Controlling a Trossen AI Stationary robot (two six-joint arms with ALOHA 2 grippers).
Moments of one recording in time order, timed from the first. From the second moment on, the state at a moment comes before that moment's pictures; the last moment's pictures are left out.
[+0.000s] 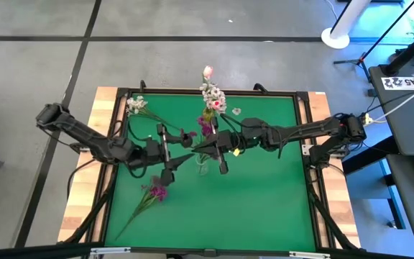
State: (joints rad) left arm -0.40 1.19 0.78 0.63 -0.64 0.19; right arm 0.07 1.60 1.21 0.45 -0.18 -0.11
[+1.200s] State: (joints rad) left arm -0.44 1.21 0.81 0.57 -0.75 0.22; right arm 0.07 1.59 1.21 0.44 -0.25 -0.05
